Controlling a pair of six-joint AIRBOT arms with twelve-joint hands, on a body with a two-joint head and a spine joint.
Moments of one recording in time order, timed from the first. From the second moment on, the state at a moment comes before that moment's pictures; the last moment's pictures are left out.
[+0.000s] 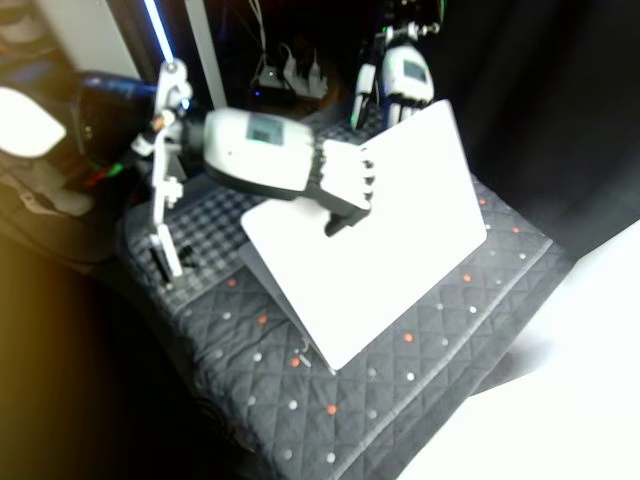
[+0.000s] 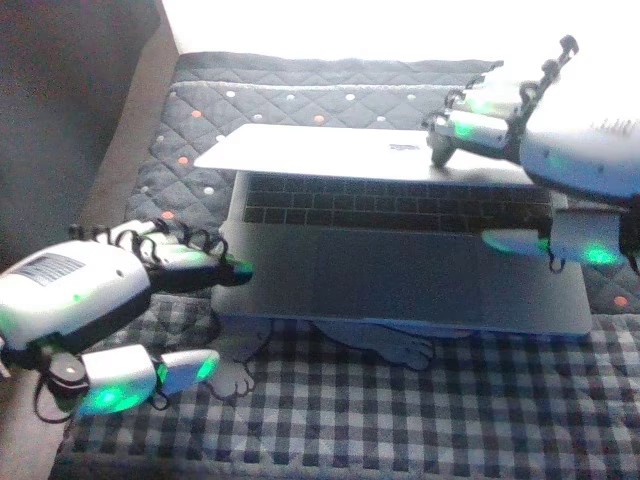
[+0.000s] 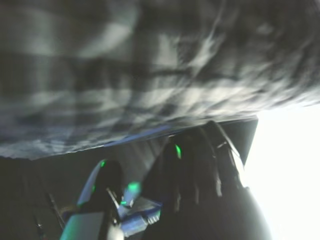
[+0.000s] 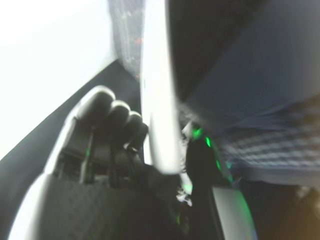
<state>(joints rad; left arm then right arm) 0.95 -0.88 0.90 -0.09 -0.94 0.98 -0.21 -0.82 0.90 -0.35 0.33 -0.99</state>
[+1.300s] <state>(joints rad) 1.01 -0.73 0.80 -0.12 -1.41 1.08 -0.50 -0.80 0.92 -0.69 0.42 -0.53</state>
